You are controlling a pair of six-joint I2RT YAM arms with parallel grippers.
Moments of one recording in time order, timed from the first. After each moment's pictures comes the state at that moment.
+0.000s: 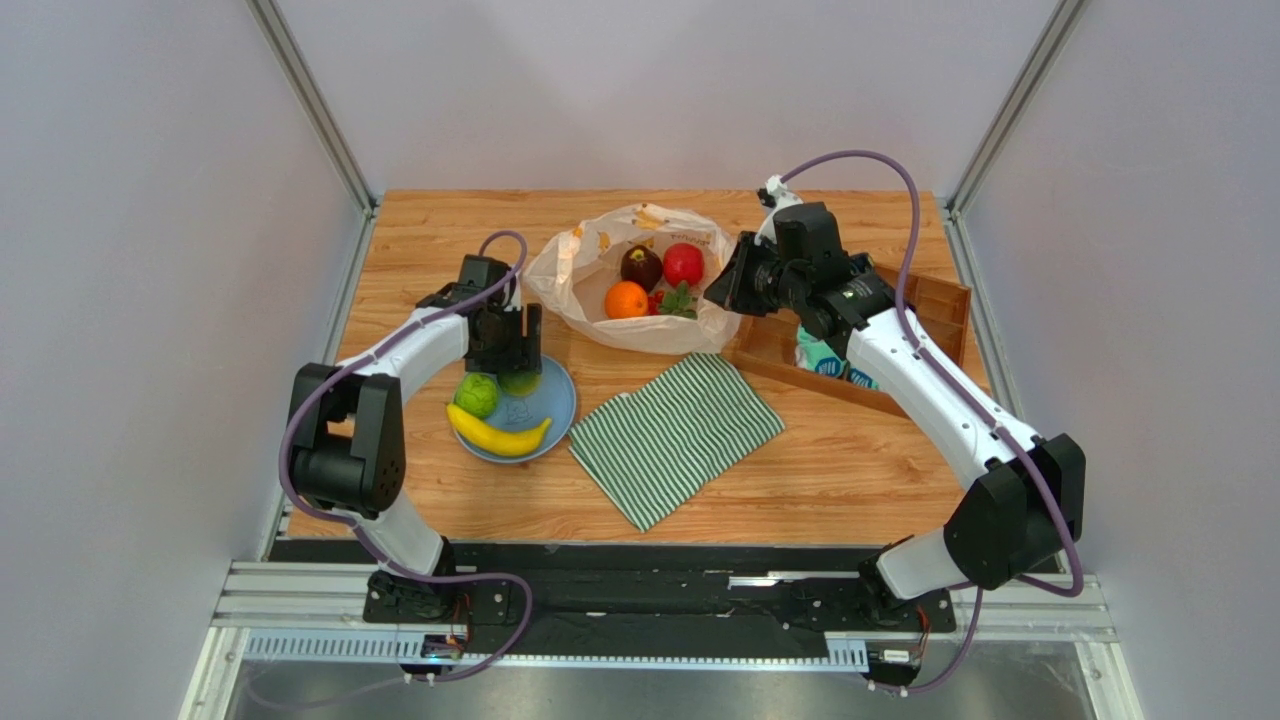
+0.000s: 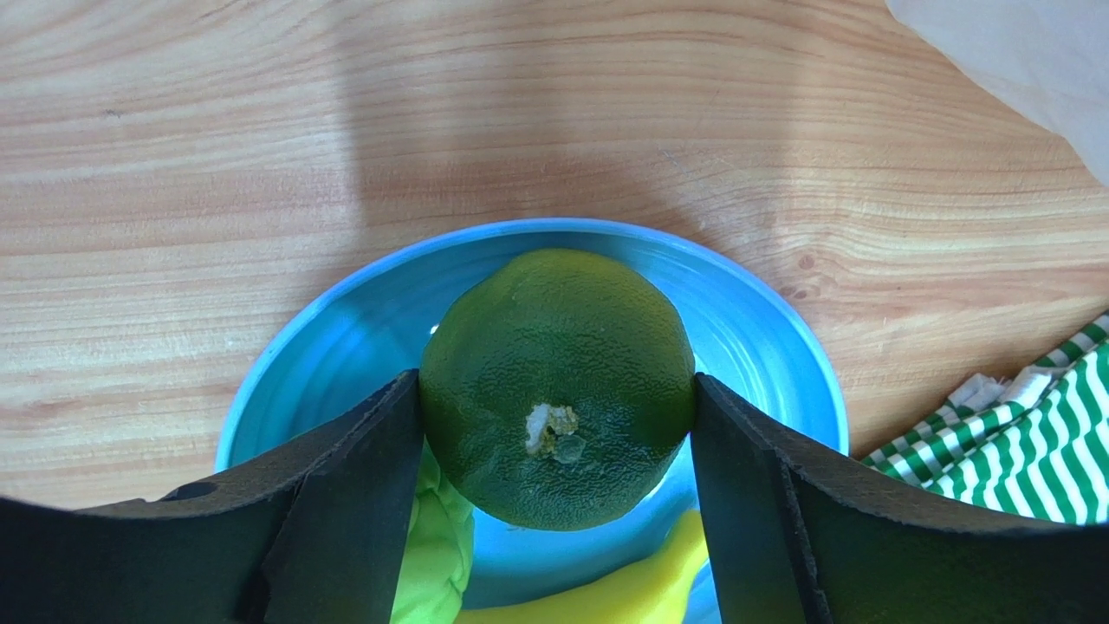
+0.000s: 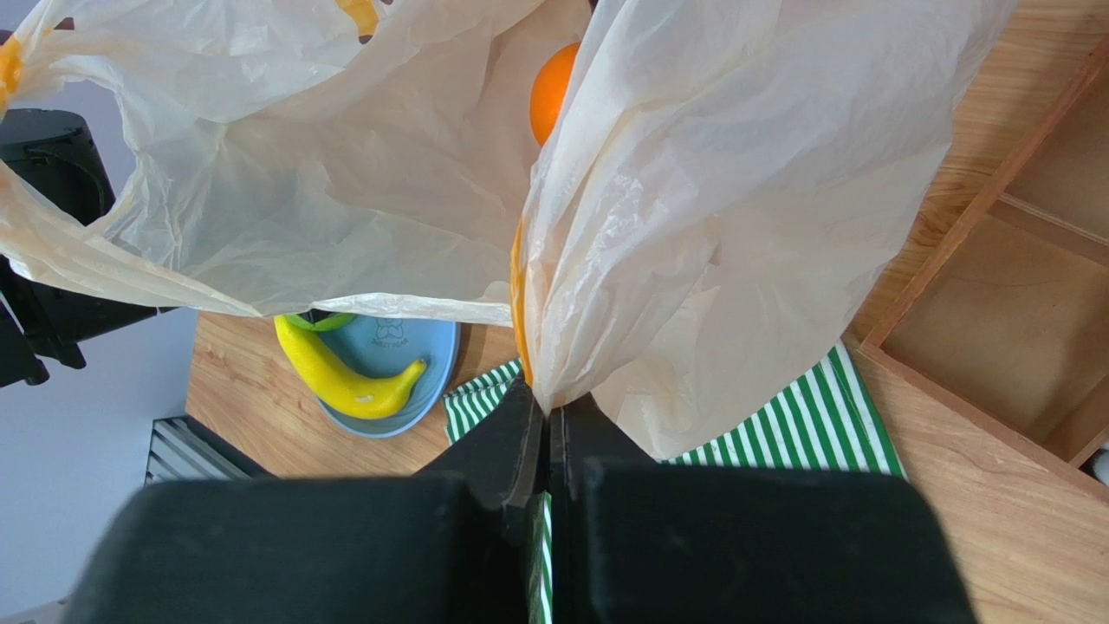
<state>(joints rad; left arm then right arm) -0.20 1.66 1.07 -0.49 0.04 -0.19 0.46 1.45 1.33 -0.43 -0.17 0.55</state>
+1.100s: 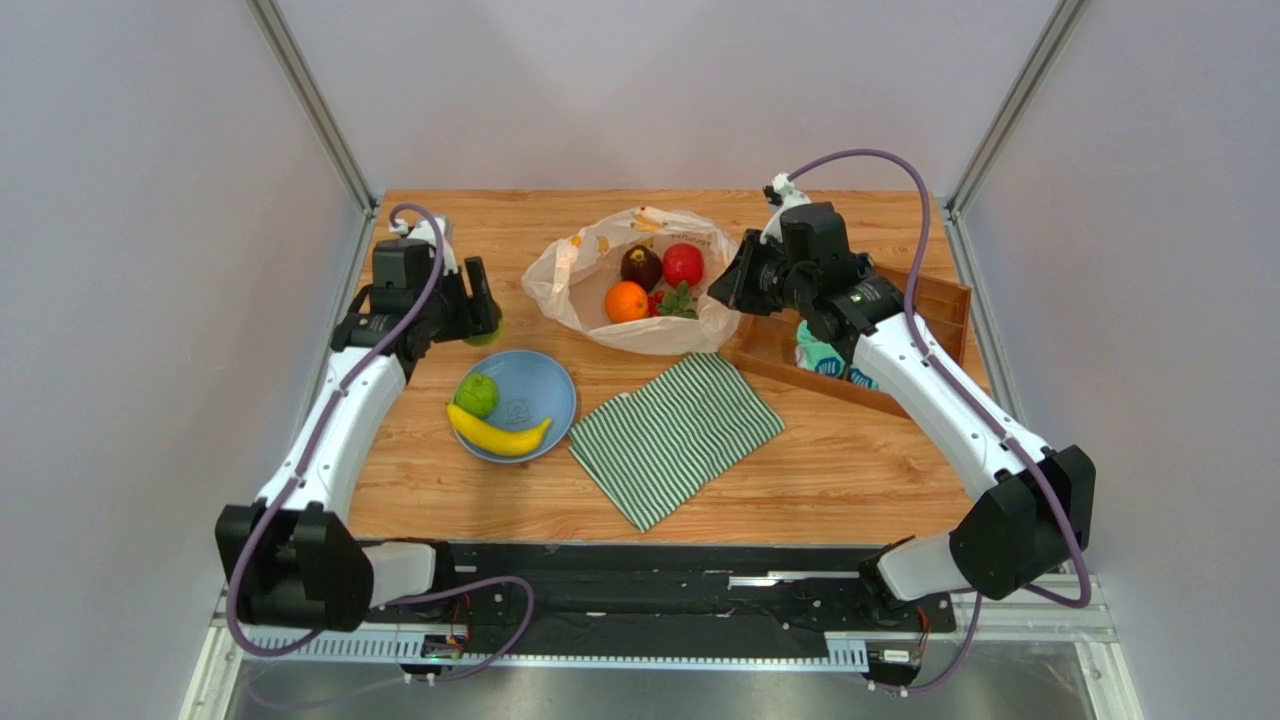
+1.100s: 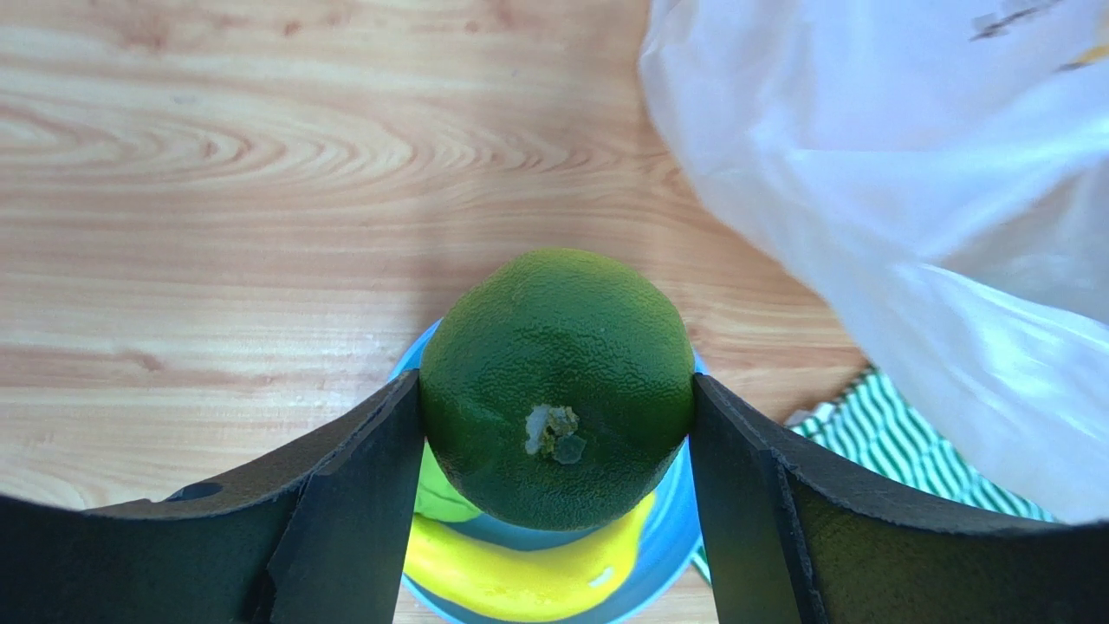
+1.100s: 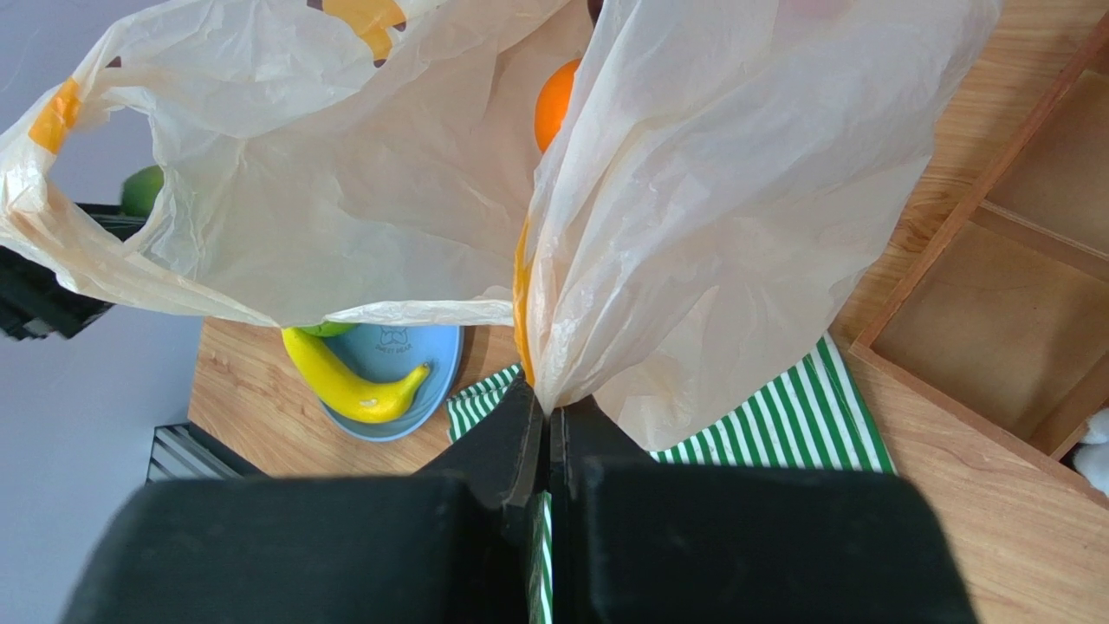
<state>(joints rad) -0.07 1.26 1.07 -0.50 0.08 -0.23 0.46 1.42 1.32 -0.43 -0.16 0.55</state>
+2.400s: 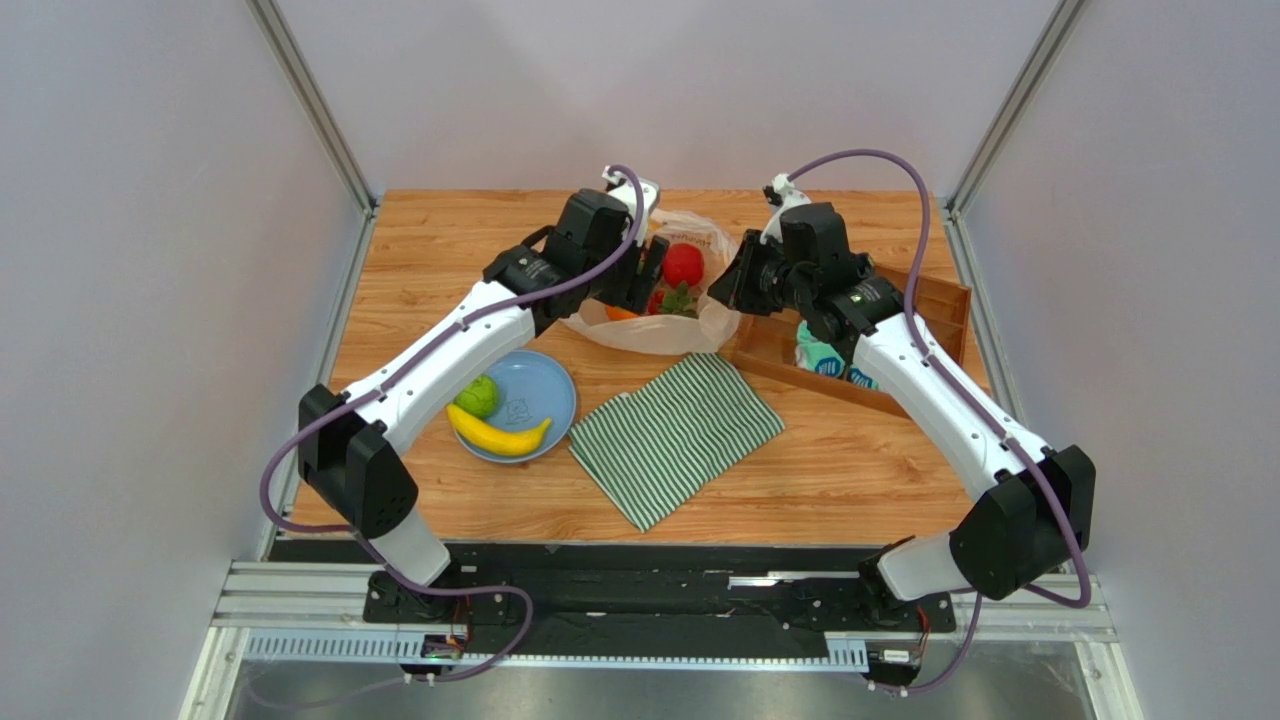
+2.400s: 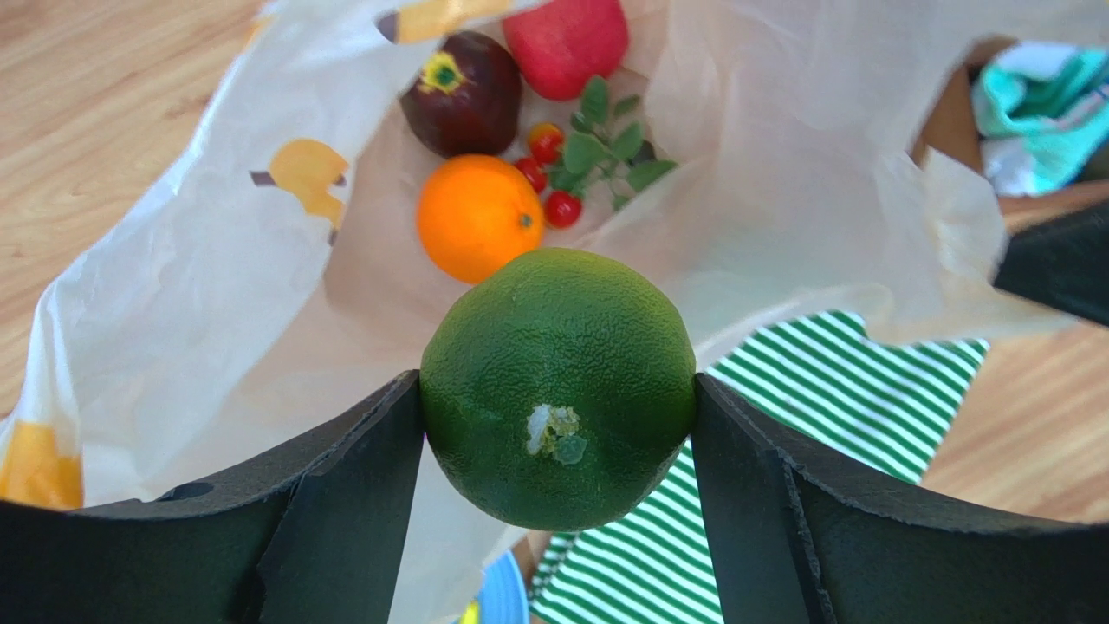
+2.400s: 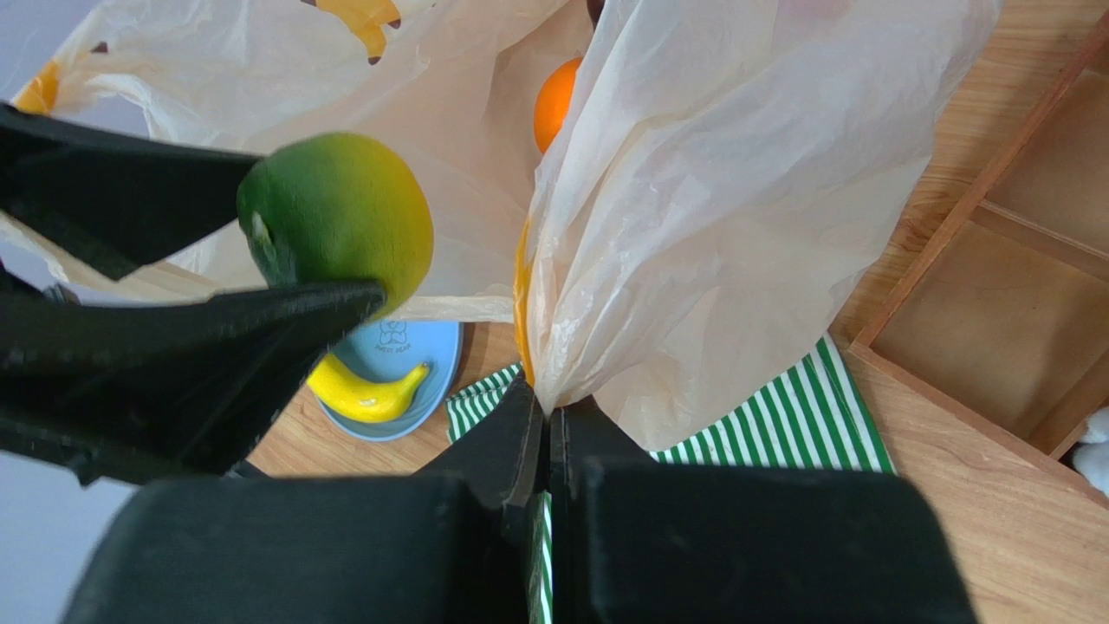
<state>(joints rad) -0.67 1.62 1.58 -0.59 -0.16 -0.10 0.46 1.42 1.32 -0.43 -0.16 0.55</state>
